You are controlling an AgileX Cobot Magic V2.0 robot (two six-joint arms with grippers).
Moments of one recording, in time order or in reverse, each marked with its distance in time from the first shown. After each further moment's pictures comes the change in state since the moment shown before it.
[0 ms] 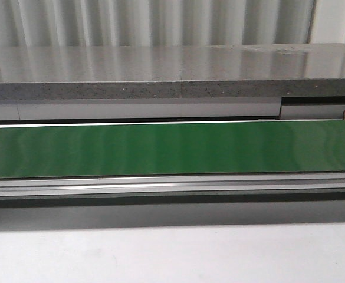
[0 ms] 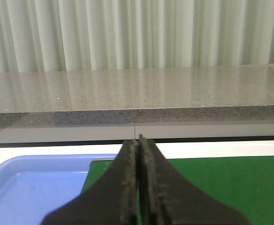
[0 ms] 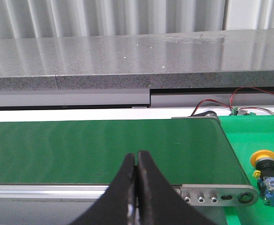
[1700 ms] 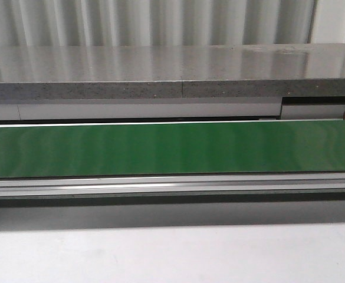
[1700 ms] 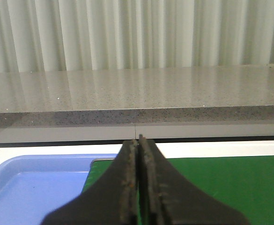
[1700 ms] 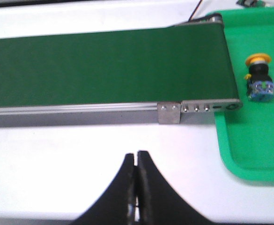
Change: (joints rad) left arm 0.000 0.000 0.000 0.000 0.000 0.000; right arm 0.000 0.436 -0.706 0.086 0.895 0.000
